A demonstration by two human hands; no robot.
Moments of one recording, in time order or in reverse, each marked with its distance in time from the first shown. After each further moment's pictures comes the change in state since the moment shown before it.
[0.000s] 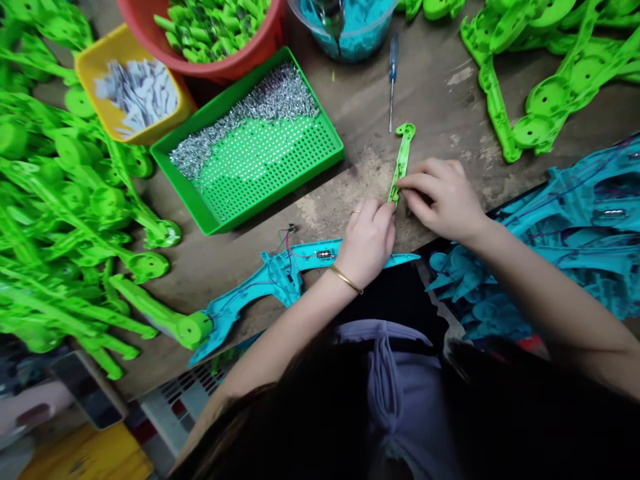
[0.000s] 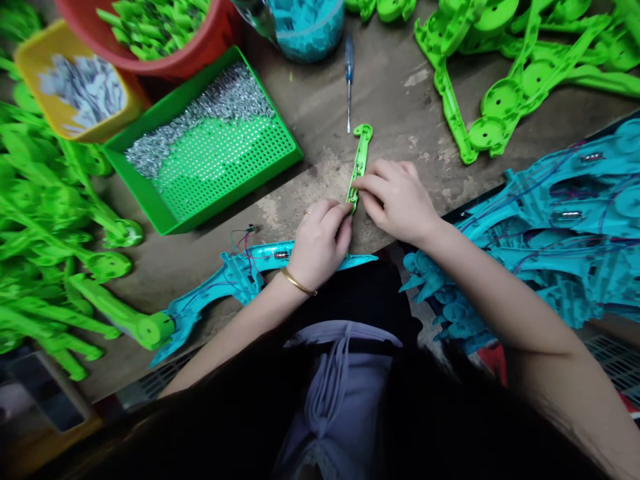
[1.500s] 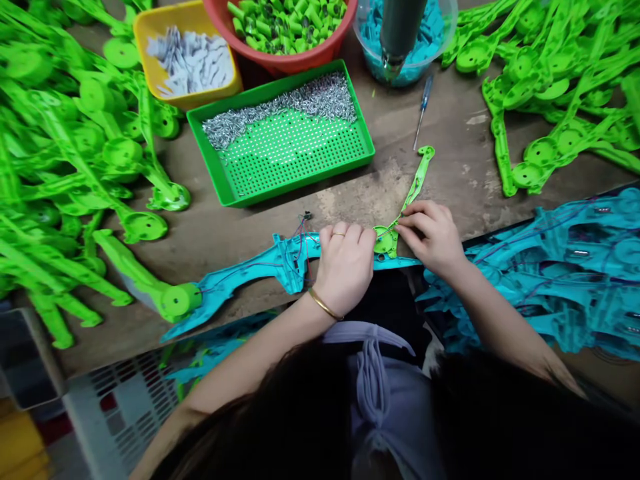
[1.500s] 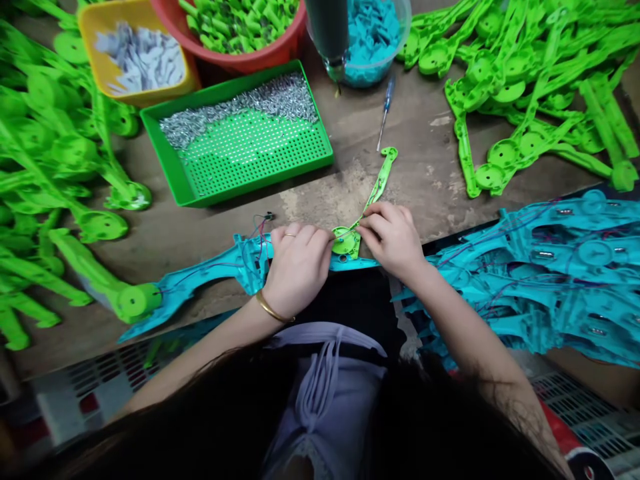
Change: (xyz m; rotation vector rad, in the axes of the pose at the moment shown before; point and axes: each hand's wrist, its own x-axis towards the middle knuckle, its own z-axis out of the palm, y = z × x) left_hand -0.049 0.001 -0.039 0.257 -0.001 -0.118; right_hand -0.020 -0.035 0.012 0.049 0.090 -0.067
